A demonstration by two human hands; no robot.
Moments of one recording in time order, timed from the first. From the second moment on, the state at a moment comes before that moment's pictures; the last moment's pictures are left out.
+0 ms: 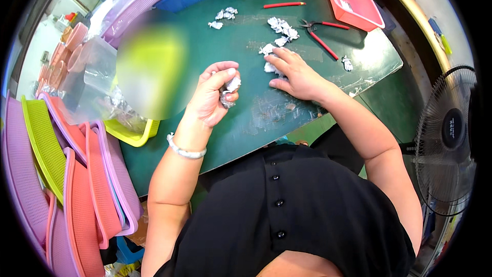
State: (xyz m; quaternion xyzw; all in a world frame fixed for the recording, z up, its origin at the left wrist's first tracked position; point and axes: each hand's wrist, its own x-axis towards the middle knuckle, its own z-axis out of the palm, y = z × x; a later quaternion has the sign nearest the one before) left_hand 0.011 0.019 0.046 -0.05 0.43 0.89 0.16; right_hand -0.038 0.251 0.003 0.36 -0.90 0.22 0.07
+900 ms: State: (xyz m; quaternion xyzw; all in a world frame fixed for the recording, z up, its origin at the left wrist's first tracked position) left_hand 0.028 -0.163 0.200 -0.12 0.94 0.27 -0.17; right_hand -0.071 0.267 0.015 0.47 -0.86 0.21 0.00
